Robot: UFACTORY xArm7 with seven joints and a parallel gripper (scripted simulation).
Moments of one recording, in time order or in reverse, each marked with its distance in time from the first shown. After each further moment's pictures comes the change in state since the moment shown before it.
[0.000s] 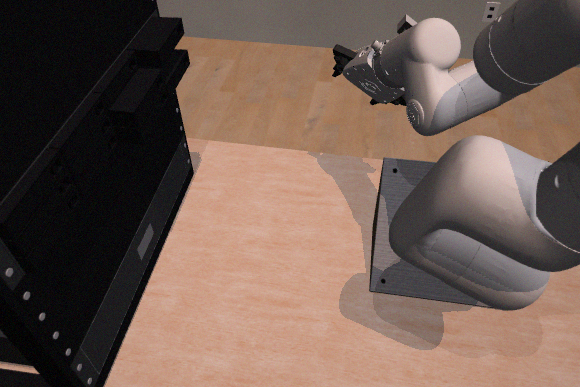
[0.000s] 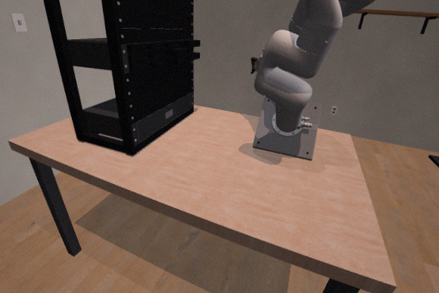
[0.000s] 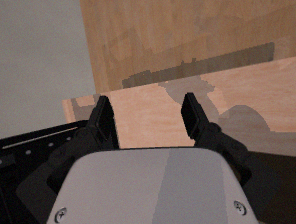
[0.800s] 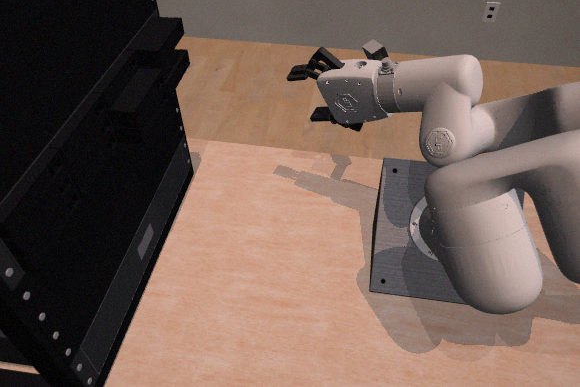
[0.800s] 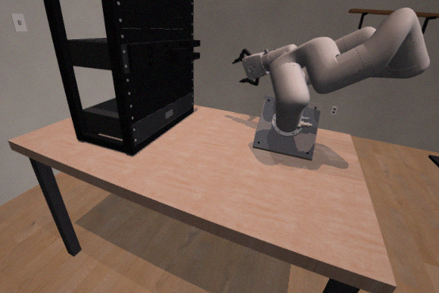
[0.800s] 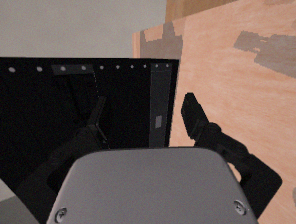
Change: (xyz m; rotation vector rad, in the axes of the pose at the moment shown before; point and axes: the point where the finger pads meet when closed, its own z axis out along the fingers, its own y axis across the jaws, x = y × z) arm -0.094 -0.079 -0.058 0.545 -0.361 0.155
